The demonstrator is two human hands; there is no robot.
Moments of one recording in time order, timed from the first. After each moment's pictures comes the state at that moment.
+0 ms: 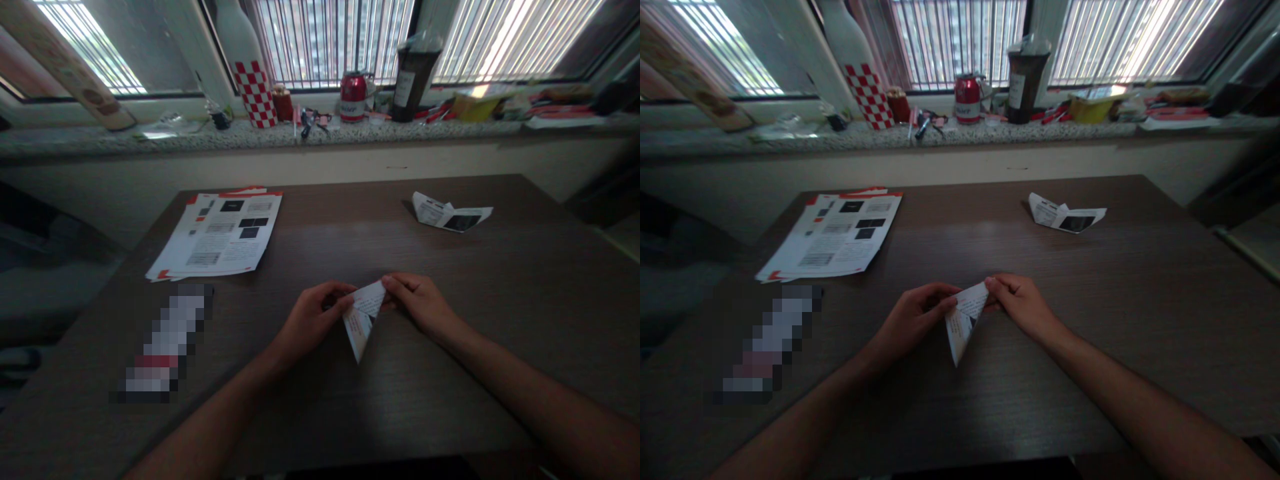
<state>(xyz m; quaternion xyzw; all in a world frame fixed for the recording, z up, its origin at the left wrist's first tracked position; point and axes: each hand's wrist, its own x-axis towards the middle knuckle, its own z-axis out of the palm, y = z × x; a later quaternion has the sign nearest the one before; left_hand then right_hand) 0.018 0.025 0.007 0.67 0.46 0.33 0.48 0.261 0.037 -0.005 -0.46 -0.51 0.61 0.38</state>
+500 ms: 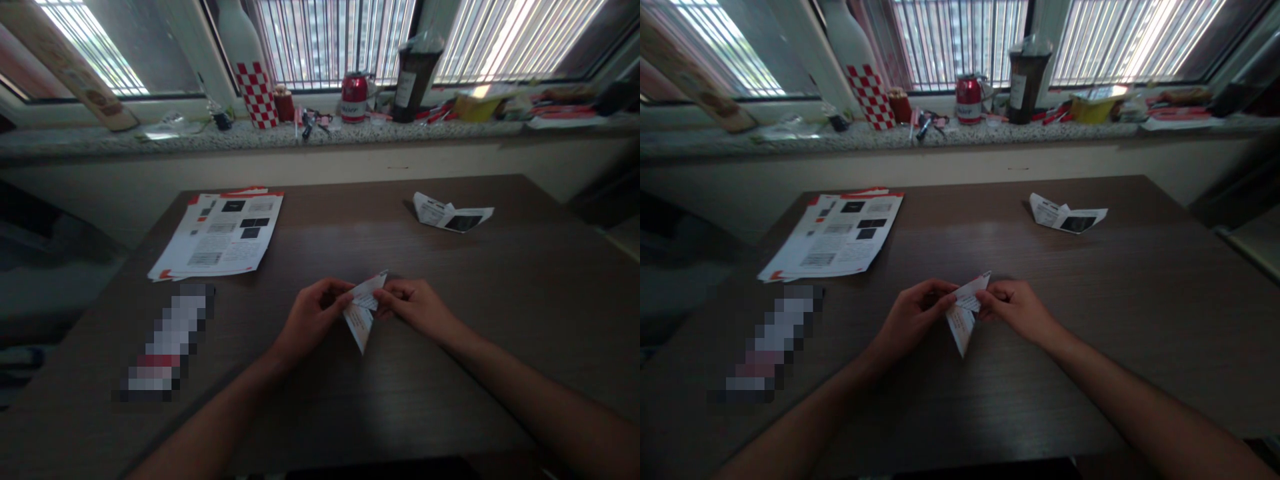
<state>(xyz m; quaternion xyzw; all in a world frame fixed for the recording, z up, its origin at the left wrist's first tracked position) 0.019 0.023 0.005 0.63 0.47 0.37 0.50 0.259 0.035 -0.001 -0.45 -0.58 0.60 0.31</state>
